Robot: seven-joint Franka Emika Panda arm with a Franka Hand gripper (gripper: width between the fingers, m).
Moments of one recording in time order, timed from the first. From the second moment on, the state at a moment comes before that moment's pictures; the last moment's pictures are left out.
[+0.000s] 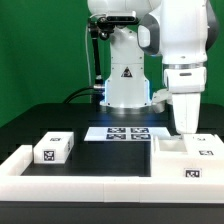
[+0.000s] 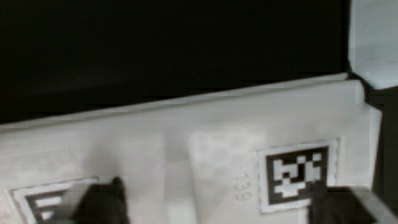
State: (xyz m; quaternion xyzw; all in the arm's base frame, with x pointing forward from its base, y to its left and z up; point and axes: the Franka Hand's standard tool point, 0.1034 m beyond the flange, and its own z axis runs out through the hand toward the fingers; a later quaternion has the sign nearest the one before) arm 0.422 0.122 0.015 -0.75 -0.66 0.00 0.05
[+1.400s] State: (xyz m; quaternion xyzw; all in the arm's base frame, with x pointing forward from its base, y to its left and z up) arm 0.427 0.112 0.044 -0.75 -0.66 0.02 0.03
